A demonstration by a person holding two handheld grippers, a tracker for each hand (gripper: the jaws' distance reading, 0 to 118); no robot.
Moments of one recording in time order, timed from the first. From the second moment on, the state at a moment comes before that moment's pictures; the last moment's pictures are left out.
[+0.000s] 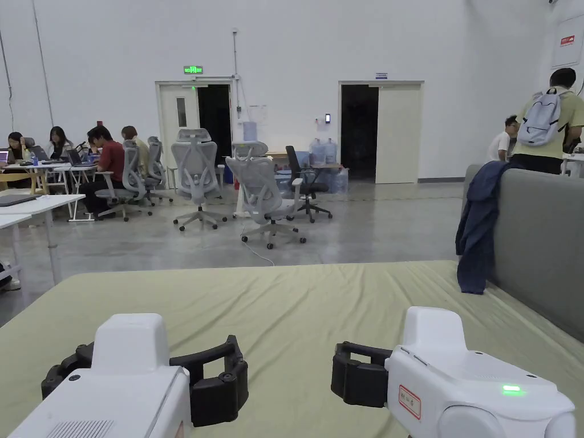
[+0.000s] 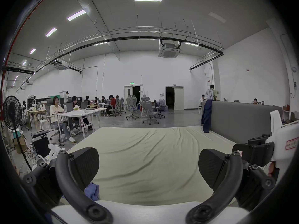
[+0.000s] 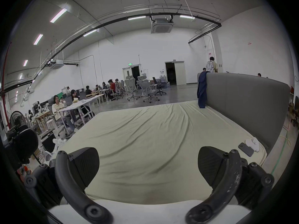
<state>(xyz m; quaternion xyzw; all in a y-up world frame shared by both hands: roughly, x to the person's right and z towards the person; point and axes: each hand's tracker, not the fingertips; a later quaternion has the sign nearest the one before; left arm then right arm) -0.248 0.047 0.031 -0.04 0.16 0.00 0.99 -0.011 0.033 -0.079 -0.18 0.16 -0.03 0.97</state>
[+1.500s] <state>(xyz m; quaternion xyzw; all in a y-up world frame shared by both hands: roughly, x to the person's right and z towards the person) -0.250 0.040 0.033 -0.05 0.15 0.00 0.99 -0.017 0.029 -0.075 -0.17 0.16 -0.01 0.97</state>
